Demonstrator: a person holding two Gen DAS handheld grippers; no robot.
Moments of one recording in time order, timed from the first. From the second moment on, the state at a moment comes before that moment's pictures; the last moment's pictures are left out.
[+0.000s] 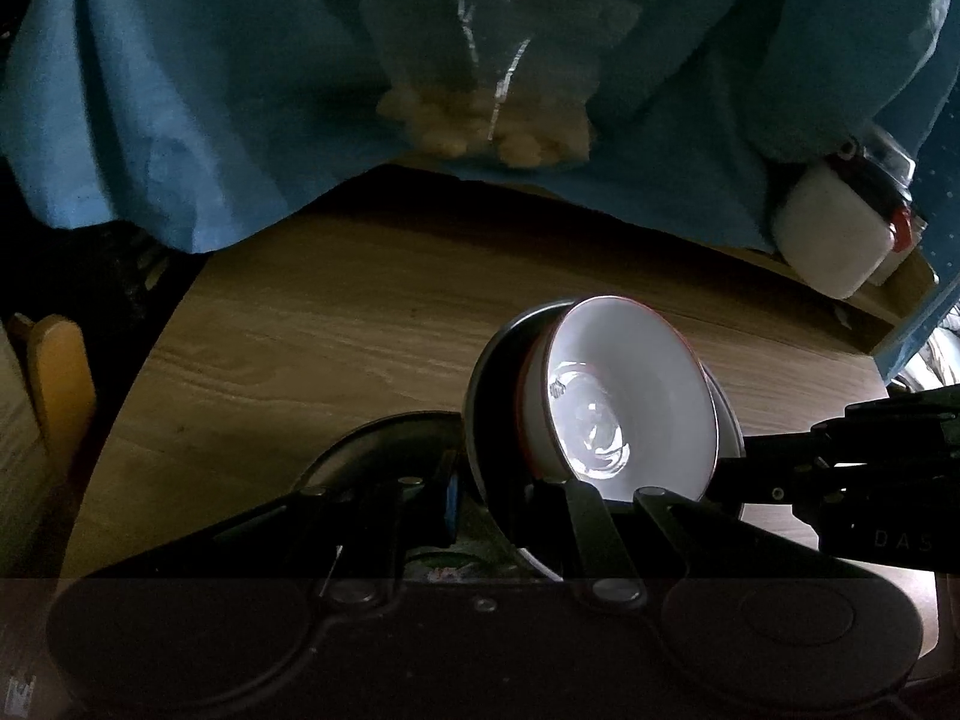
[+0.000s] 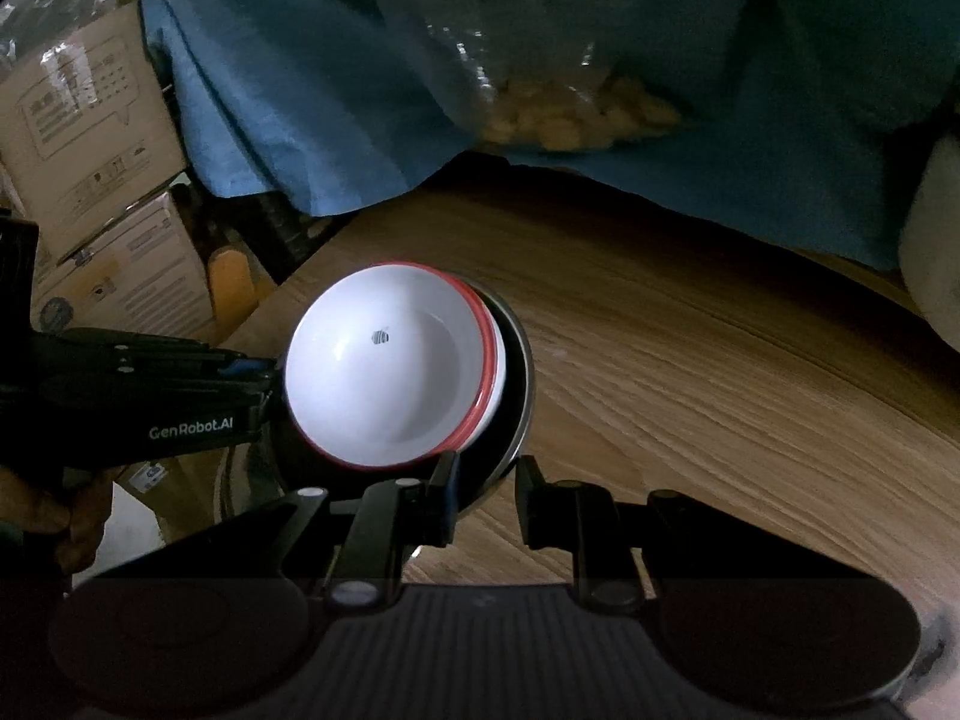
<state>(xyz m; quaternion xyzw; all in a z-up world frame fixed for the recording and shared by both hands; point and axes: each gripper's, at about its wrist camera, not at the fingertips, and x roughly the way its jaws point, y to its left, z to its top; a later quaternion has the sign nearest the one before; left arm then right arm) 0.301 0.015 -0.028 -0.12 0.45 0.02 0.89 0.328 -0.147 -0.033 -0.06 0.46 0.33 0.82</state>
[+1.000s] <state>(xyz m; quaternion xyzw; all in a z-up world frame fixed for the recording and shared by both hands) 0.272 0.046 -0.036 -0.15 0.47 0.08 0.87 0.319 -0.100 -0.043 -0.09 0.48 0.38 0.79</state>
